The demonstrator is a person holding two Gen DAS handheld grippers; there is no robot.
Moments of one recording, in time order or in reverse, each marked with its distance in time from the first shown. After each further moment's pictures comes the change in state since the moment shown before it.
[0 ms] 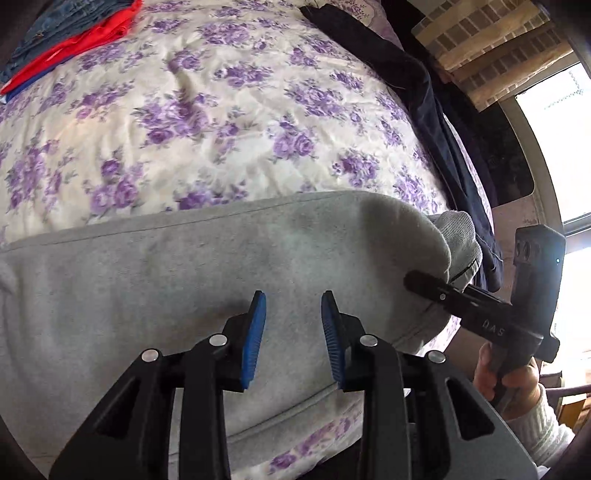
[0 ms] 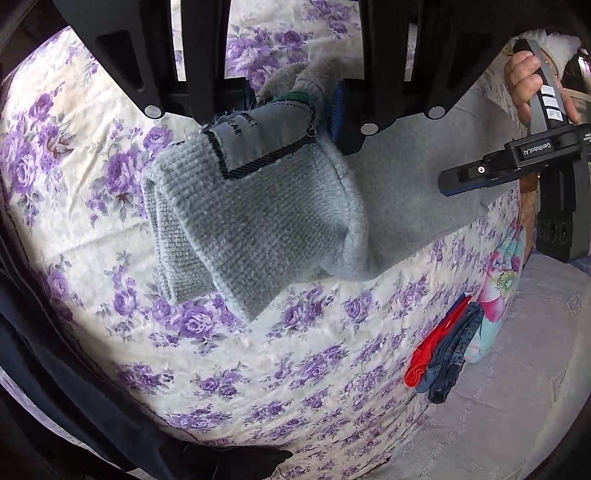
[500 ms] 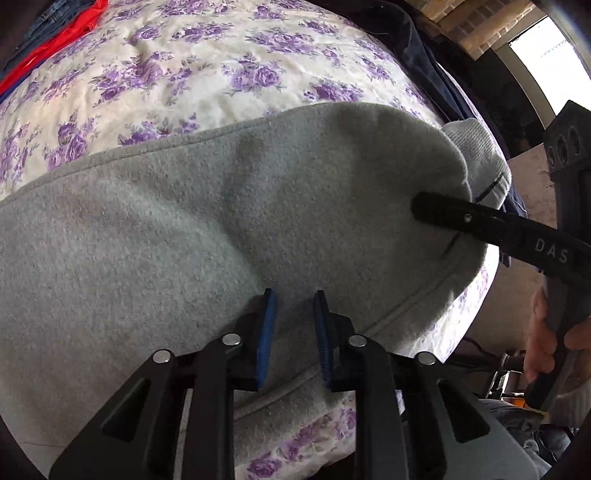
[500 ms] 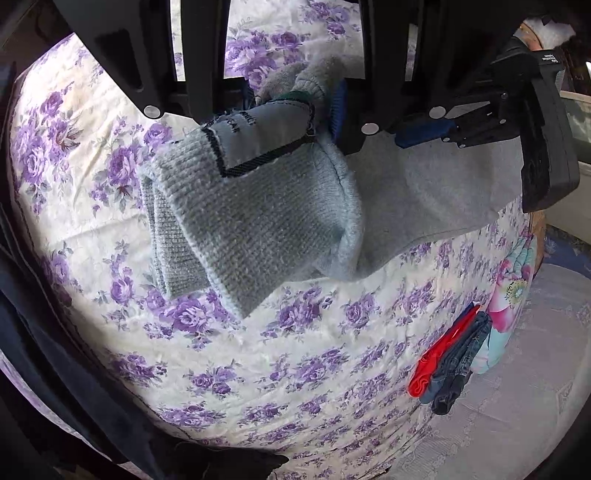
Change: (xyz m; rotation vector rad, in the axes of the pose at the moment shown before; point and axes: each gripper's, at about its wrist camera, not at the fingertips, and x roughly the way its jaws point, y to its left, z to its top) left arm 0.036 -0.030 -0.045 0.095 0.036 0.108; right arm -0.003 0.017 0.005 -0.050 0.016 -0.065
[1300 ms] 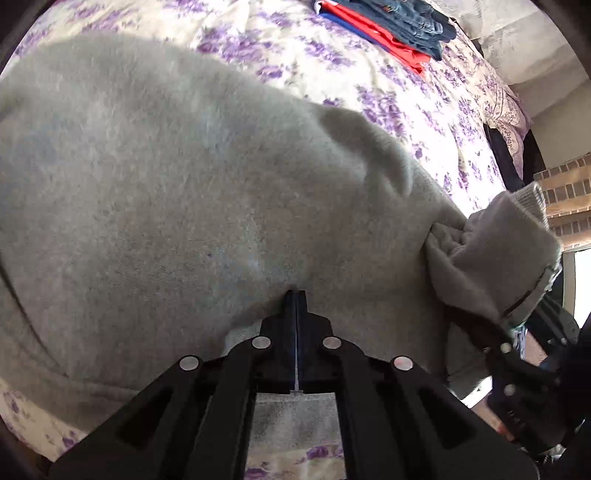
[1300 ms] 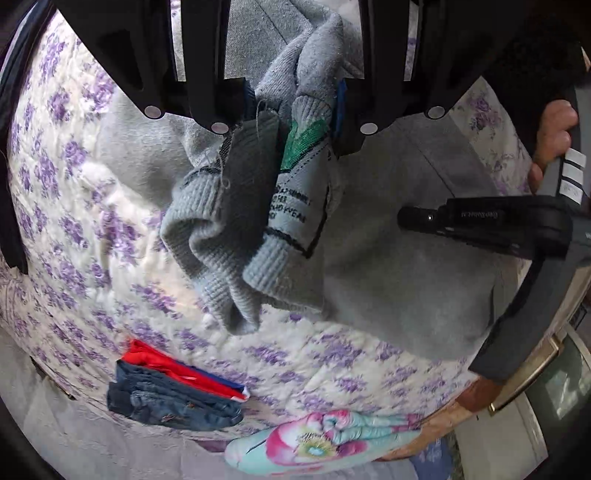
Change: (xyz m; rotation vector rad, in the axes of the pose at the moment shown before) left arm -0.096 0.257 -0.124 -0.645 -0.193 0.011; right arm 0.087 0.300 -0.047 -0.889 0.069 -0.062
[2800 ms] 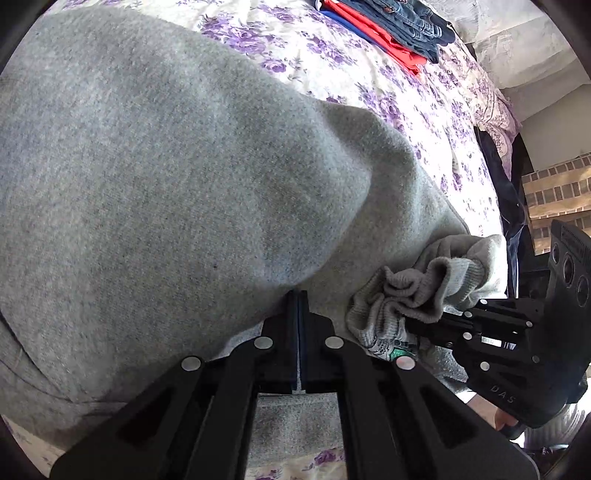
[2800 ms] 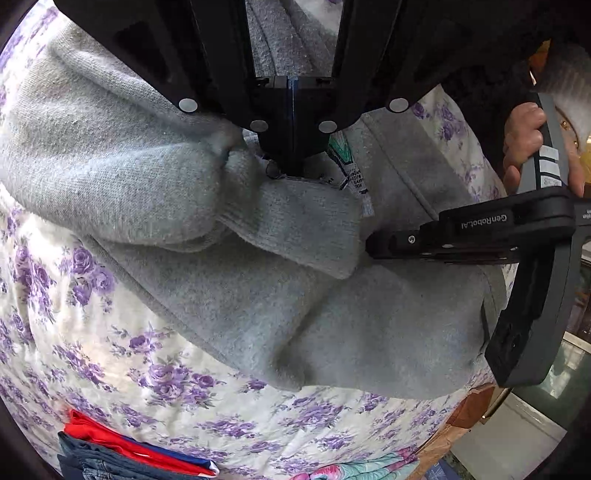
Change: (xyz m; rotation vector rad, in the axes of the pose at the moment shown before) left arm 0.000 0.016 0.000 -0.002 0.000 -0.063; right arm 0.028 -0.028 0.002 0.099 0.224 0.278
